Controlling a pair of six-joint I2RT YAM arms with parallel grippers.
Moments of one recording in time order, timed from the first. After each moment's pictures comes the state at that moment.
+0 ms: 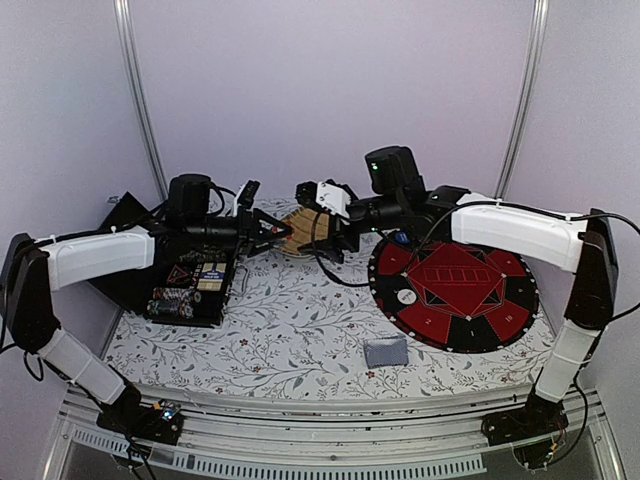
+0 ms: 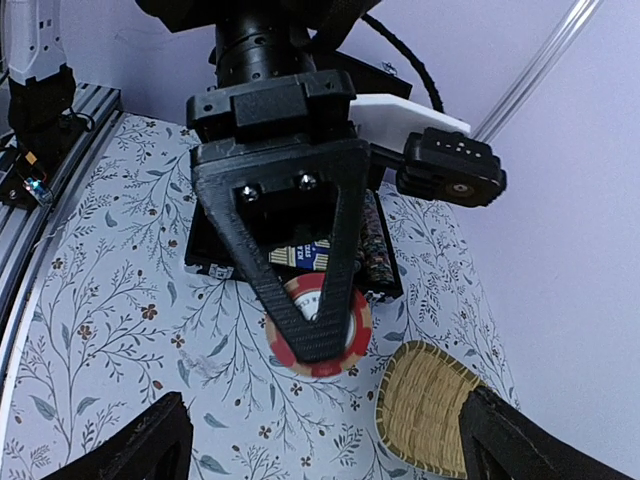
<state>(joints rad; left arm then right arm) -0.50 1.48 0.99 0.11 0.72 -0.80 0.84 1.76 1.51 -0.16 -0.42 -0.64</state>
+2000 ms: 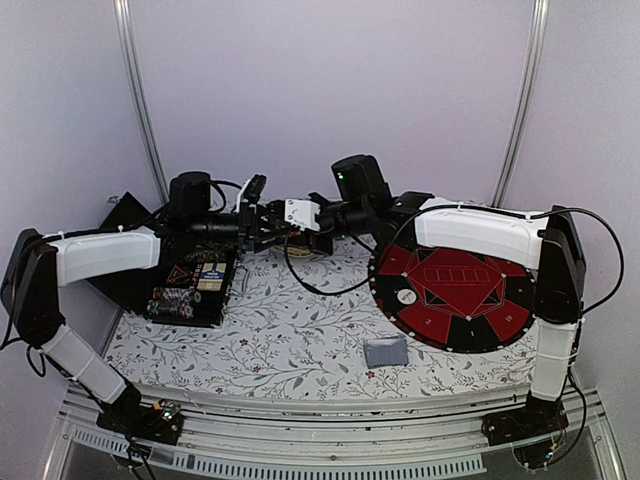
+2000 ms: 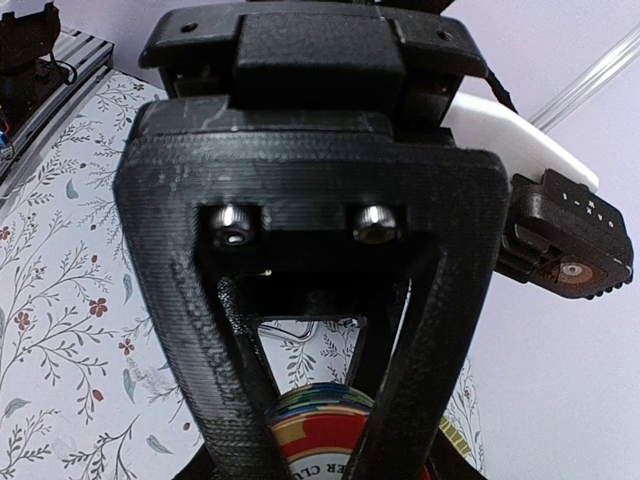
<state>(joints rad) -0.50 1.53 1.00 0.28 0.87 -0.84 0.90 1.97 1.70 -0.13 -0.35 -0.82</state>
